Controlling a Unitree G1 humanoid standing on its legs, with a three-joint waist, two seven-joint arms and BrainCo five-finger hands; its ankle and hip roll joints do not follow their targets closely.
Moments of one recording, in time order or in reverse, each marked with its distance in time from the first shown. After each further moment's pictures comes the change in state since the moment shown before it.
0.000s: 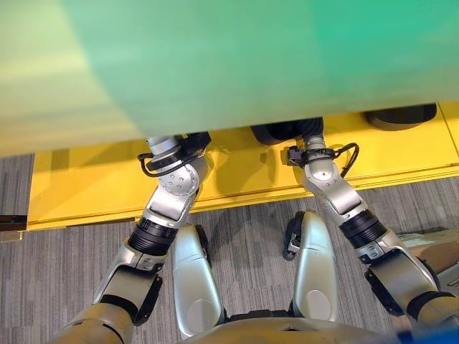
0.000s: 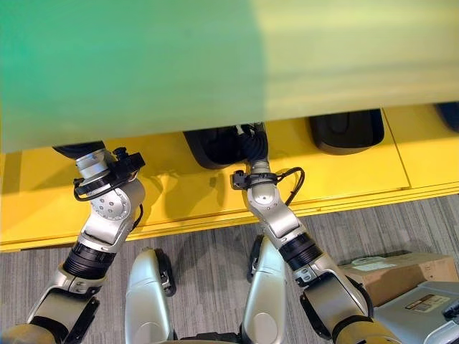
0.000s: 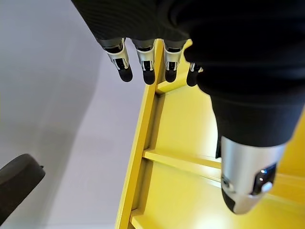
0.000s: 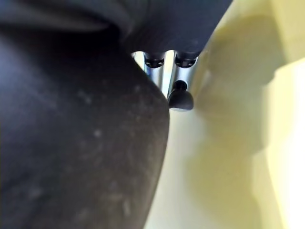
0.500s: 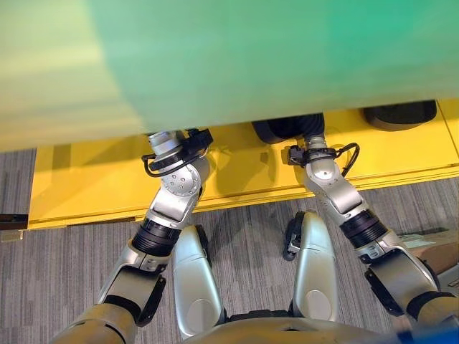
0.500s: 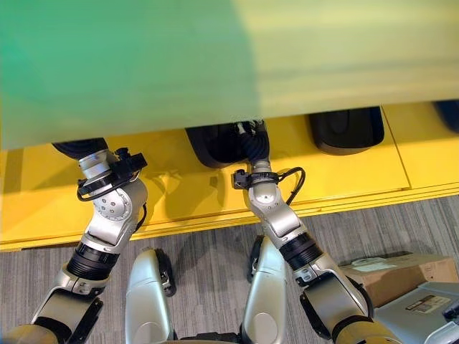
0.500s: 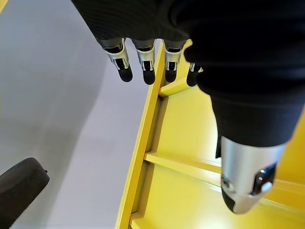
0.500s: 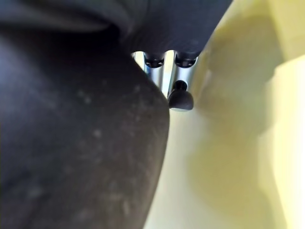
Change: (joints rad) left arm 0.009 -0.006 0.000 0.000 -0.004 0.003 0.000; right arm 0.000 0.005 -0.014 0.002 0.053 0.000 0.017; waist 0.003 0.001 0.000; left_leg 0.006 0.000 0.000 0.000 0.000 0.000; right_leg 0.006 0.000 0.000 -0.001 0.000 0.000
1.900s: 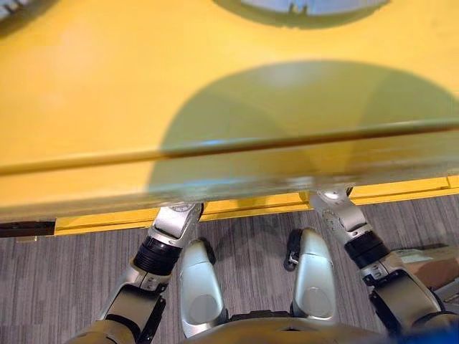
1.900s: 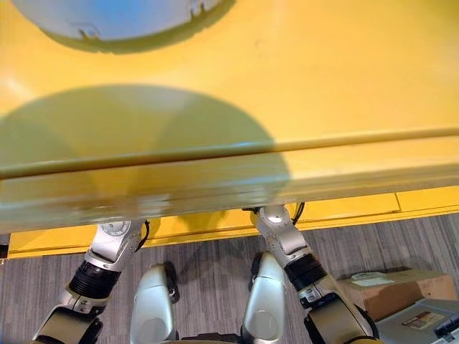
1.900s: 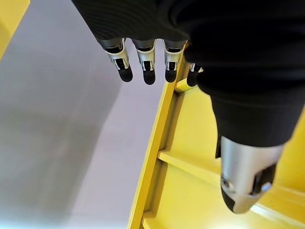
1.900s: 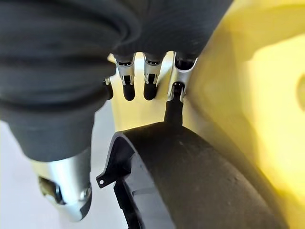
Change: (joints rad) left arm 0.151 -0.033 -0.006 -0.012 -0.128 0.028 -0.135; right arm 0.187 0.003 -0.035 0.033 0.127 -0.040 0.139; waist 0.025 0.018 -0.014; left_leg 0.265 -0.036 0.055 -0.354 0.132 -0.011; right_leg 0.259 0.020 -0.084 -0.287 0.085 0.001
